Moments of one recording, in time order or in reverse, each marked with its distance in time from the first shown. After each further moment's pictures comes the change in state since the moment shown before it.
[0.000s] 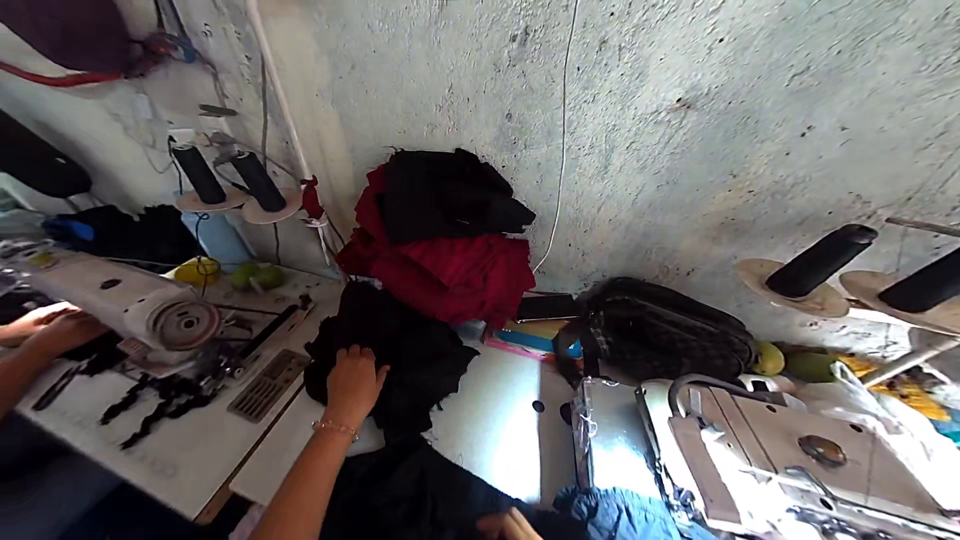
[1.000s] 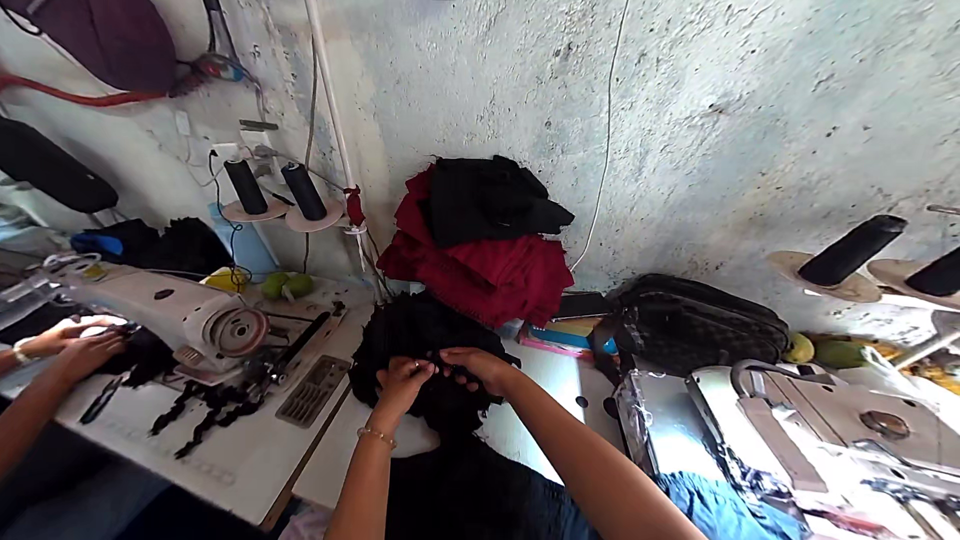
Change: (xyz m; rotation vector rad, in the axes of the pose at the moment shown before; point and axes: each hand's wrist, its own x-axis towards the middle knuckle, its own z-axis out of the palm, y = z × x) left_hand 0.014 -0.050 0.032 -0.887 0.004 0.116; right_hand 0.281 -0.080 0.005 0.445 -0.378 0.431
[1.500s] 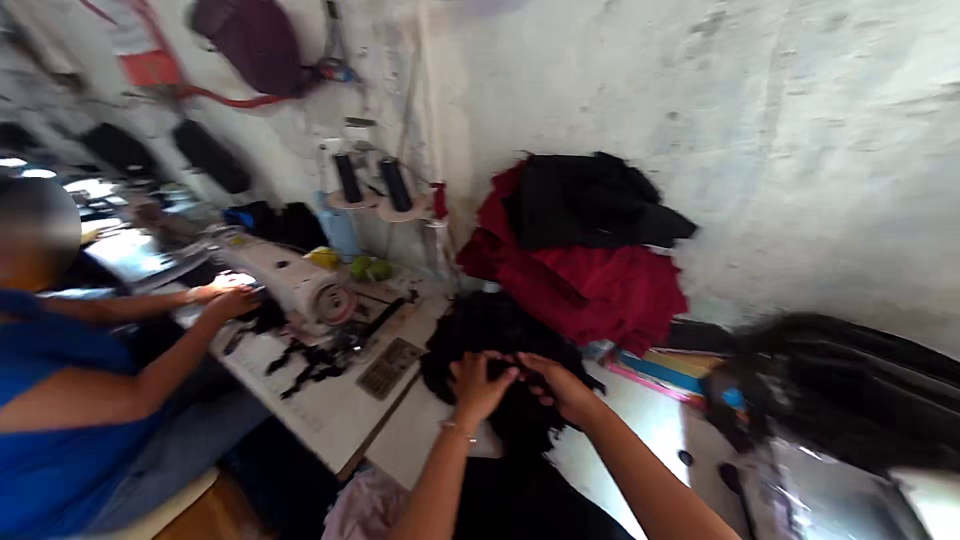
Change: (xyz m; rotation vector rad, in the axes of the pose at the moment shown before) left_hand -0.006 0.004 0.007 0.216 0.097 0.017; right_hand 0.009 0.012 0.010 0.173 0.114 -0.067
